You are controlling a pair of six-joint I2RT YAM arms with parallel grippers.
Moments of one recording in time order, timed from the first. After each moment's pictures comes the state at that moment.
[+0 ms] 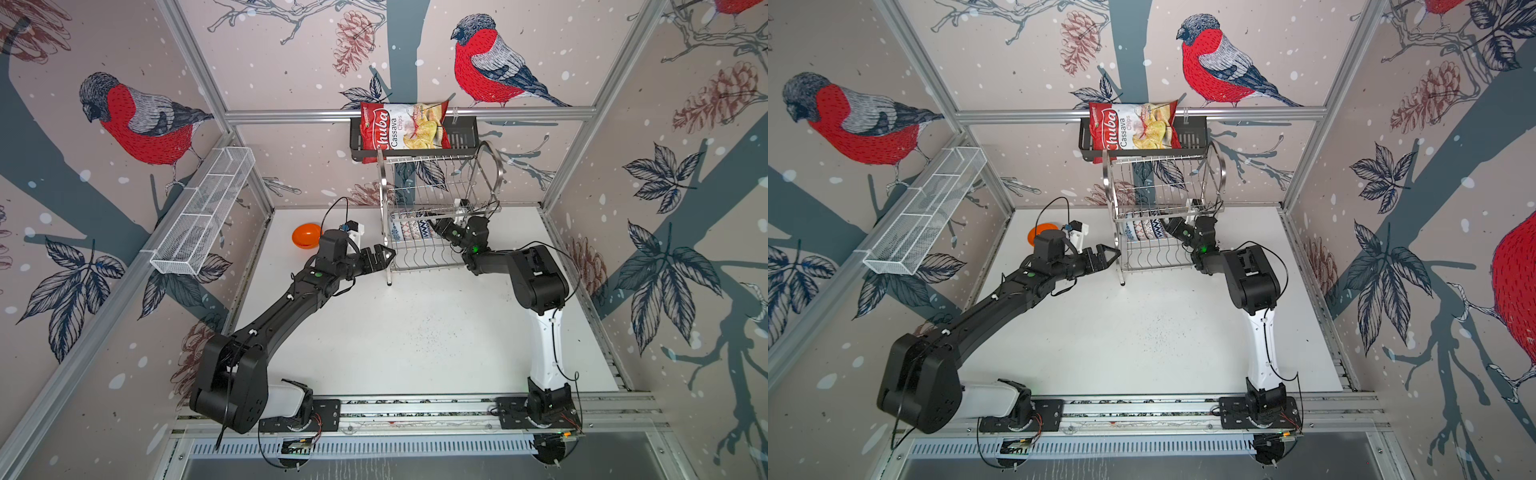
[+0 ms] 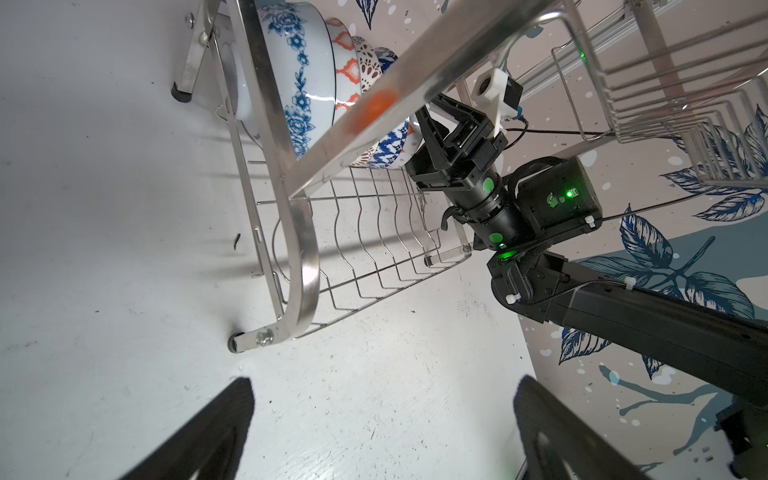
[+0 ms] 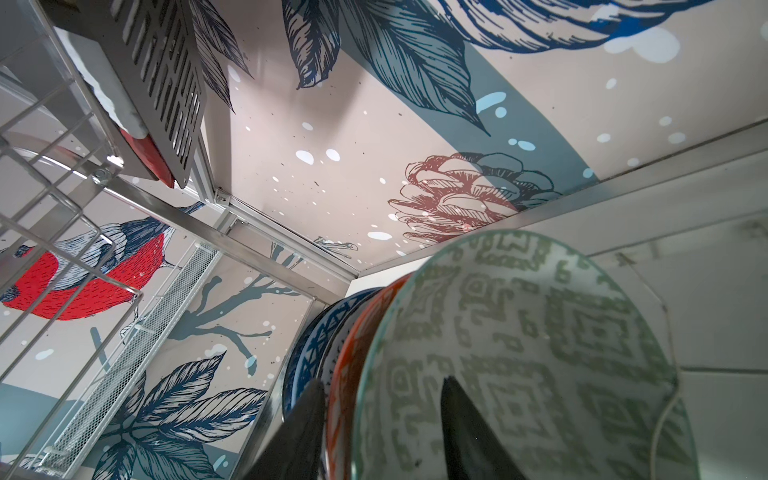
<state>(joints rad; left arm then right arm) -0.35 1.36 0.92 -0.08 0.47 -0.63 0.33 2.26 1.32 0.93 -0.51 0.92</state>
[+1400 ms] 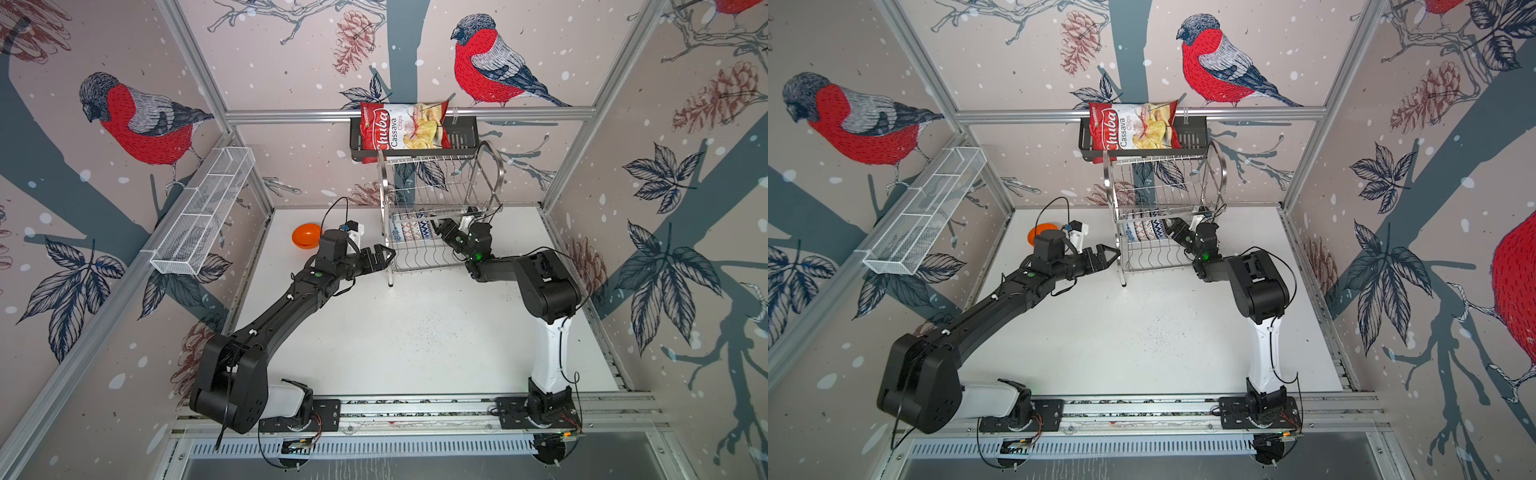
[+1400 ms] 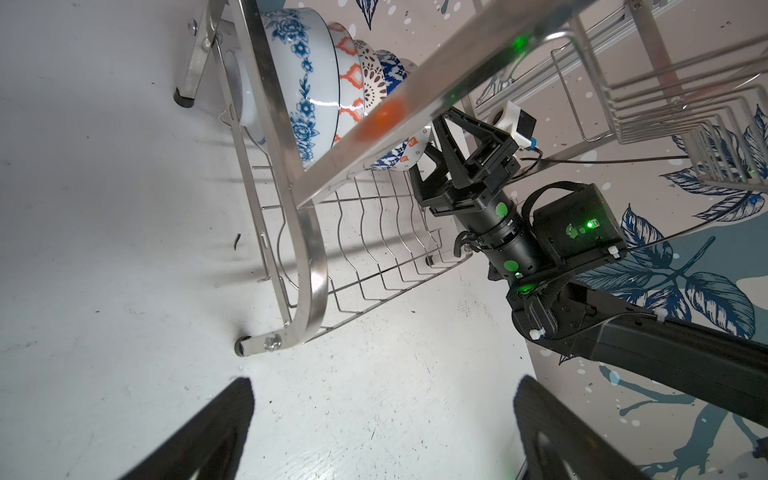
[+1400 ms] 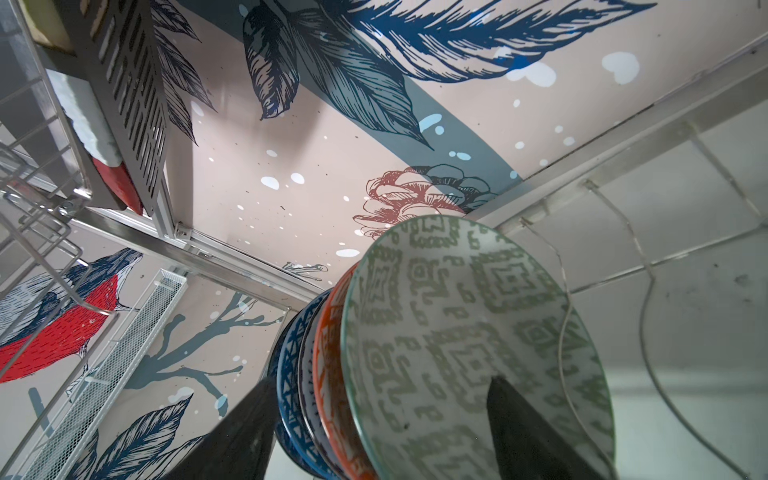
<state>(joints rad) -0.35 1.36 0.92 -0.08 0.47 -0.63 0.36 2.12 1.14 0.91 -0.34 0.91</state>
